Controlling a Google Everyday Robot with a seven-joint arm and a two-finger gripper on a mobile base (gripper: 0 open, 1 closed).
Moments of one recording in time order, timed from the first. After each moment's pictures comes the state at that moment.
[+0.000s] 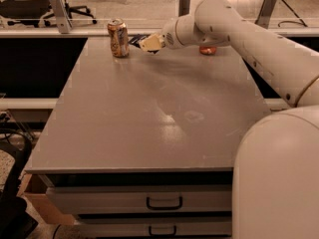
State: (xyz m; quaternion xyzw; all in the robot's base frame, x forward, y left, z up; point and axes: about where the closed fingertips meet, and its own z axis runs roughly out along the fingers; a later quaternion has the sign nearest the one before) arm 0.815 -0.001 0.904 -0.37 0.77 0.17 0.50
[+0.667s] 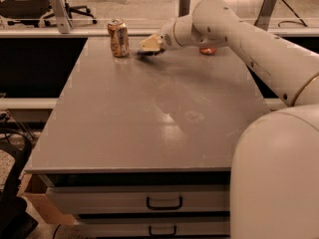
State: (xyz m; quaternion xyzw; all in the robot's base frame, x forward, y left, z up) arm 0.815 0.004 0.900 -0.37 0.77 0.17 0.50
